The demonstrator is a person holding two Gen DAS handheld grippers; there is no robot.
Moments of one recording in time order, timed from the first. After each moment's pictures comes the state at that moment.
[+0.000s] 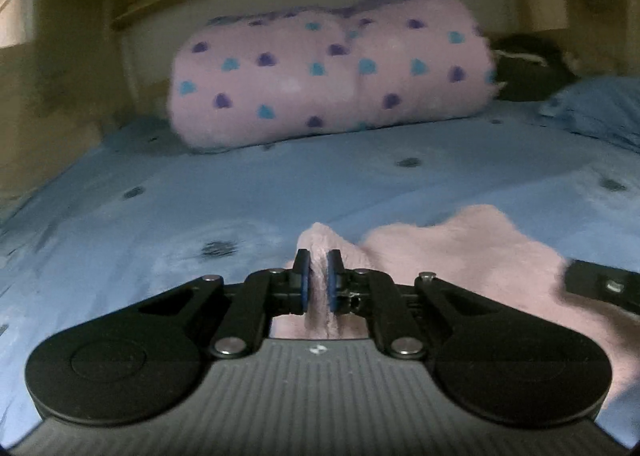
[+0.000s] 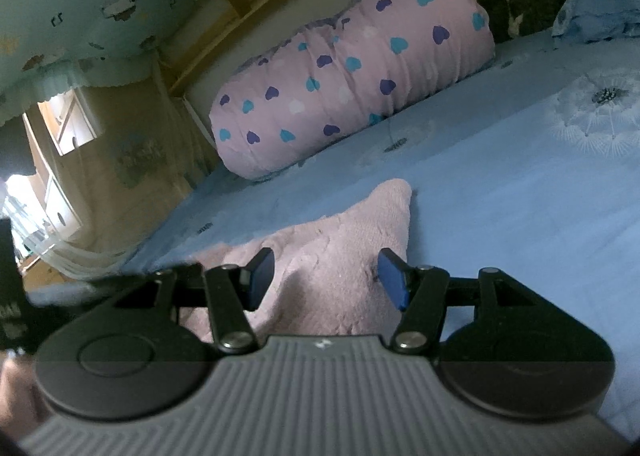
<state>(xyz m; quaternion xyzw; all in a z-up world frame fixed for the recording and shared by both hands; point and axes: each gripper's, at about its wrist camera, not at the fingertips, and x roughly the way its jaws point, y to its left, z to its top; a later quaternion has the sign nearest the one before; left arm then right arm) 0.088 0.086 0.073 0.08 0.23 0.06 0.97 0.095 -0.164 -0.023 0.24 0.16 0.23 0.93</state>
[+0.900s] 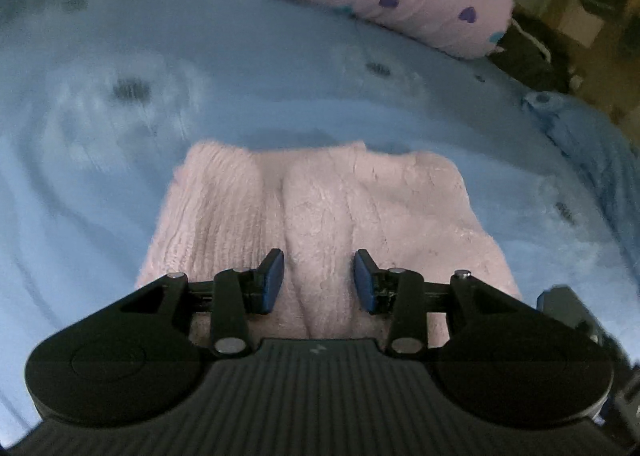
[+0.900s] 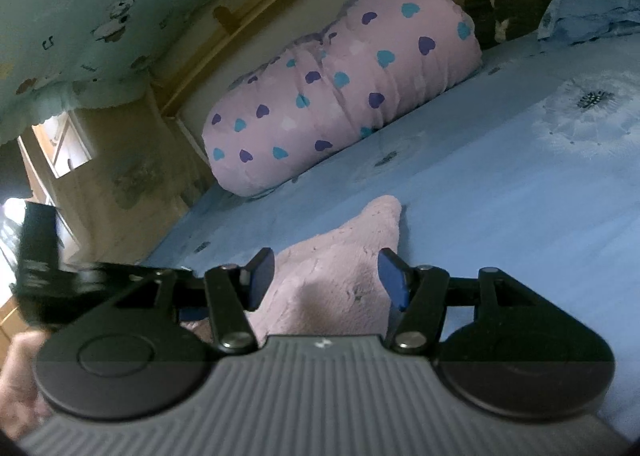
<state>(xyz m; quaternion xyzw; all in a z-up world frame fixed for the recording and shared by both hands) 0.149 0.097 0.049 -0.16 0.42 -0.02 0.89 0.092 -0.174 -0.019 0.27 0.16 0.22 0.93</state>
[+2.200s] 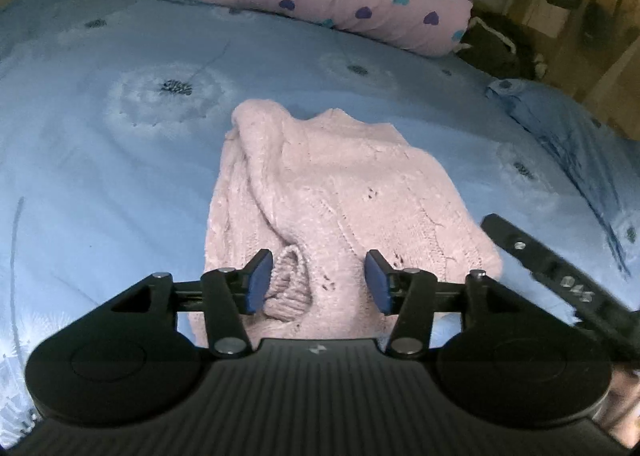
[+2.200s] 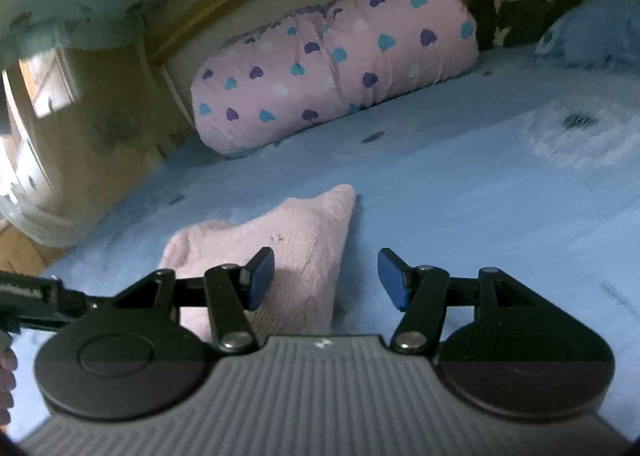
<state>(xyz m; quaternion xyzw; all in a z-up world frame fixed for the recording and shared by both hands) 0.020 0.112 0.082 -0.11 0.39 -0.05 0.91 0.060 -0.151 0.005 0.17 0.20 0.18 0.95</state>
